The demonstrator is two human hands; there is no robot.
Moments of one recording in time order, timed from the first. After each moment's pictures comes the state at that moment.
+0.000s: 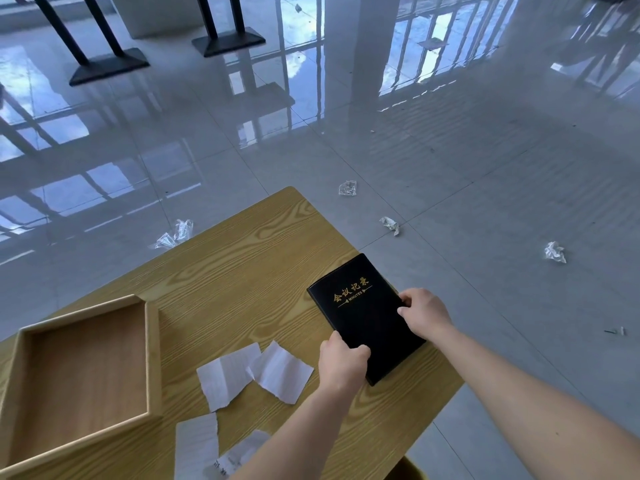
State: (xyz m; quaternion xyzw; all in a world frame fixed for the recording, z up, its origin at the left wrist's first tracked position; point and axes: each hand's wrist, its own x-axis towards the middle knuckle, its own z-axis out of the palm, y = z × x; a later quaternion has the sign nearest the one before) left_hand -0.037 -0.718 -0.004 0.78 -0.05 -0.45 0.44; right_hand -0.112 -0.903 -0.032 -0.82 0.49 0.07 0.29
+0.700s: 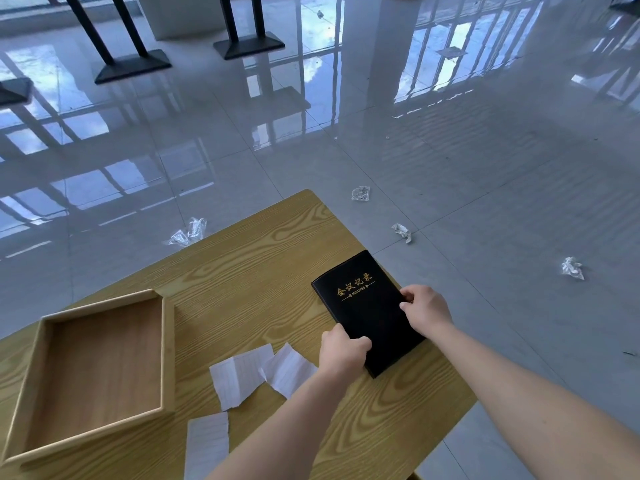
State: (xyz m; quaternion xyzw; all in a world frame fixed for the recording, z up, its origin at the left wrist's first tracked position) left_hand 0.000 -0.721 -0.009 0.77 -0.06 -0.47 0.43; right_hand -0.078 -0.903 -0.037 -0.82 0.48 0.02 0.29
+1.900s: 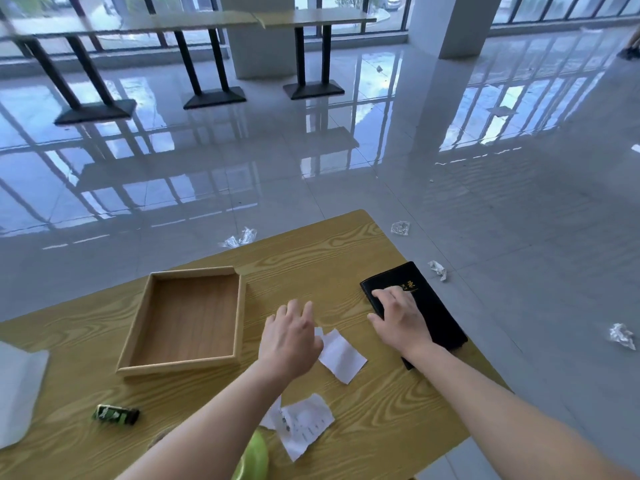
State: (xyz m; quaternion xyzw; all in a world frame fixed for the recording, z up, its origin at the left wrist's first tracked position) left_hand 0.062 -0.561 0.055 0.93 -0.36 -0.09 0.07; right_hand -0.033 -0.764 0.024 -0.93 0.27 -0.04 0.23
